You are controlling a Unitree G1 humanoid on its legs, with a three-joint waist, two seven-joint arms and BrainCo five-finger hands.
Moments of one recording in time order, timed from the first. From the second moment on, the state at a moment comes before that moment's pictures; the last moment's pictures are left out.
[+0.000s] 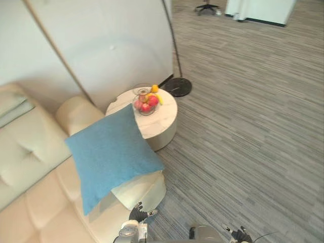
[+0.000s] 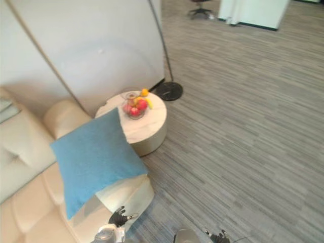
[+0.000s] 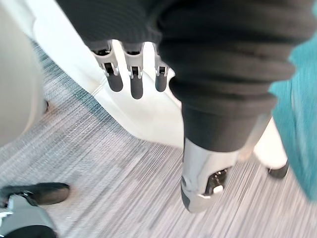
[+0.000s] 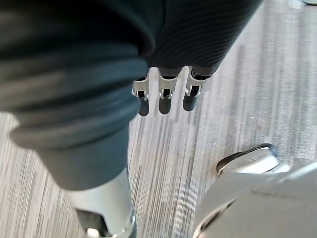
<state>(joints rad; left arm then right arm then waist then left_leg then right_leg) 0.00 -0.05 0.02 1.04 -0.02 -0.12 0.06 0.15 -0.04 -0.42 1.00 0.20 -0.11 -0.10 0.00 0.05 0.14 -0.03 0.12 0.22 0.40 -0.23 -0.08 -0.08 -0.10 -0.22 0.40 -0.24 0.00</state>
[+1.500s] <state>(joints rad) 0.02 0.18 0.00 0.85 -0.09 -0.14 0.11 0.17 -0.18 -0.38 0.52 0.19 -0.16 -0.11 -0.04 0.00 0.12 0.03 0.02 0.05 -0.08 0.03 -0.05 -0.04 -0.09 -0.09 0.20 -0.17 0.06</state>
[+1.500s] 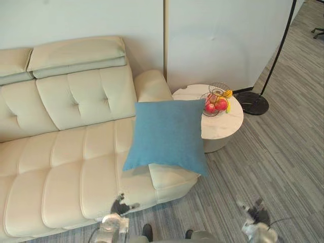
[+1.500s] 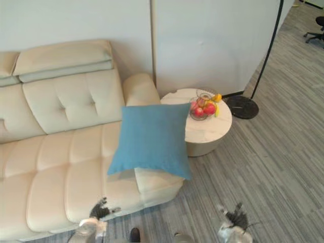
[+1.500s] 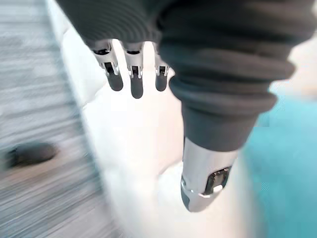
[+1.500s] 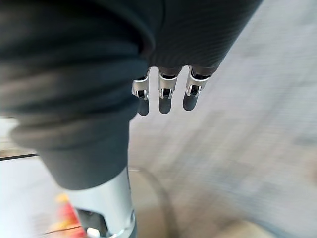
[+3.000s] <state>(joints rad) -0.87 0.25 0.07 0.63 -0.32 -0.23 0.33 -0.65 -0.27 -0.17 0.30 0.36 -0.22 -0.22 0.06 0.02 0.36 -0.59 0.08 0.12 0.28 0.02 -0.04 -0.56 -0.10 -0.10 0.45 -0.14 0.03</state>
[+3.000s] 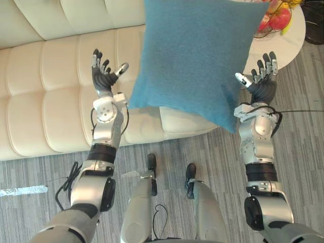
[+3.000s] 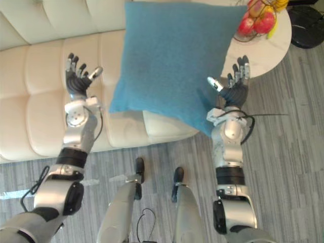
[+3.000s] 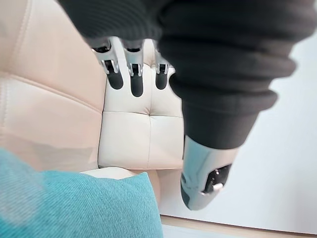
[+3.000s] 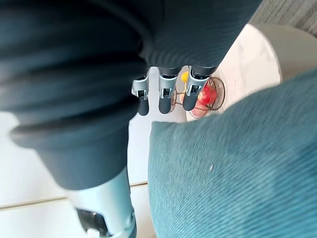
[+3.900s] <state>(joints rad) -0.98 0.17 0.14 0.79 -0.21 -0.18 0.32 -0.62 -0.16 -0.23 0.25 0.35 -0.24 -0.27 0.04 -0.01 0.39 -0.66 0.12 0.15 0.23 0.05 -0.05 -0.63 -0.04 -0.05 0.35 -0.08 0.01</state>
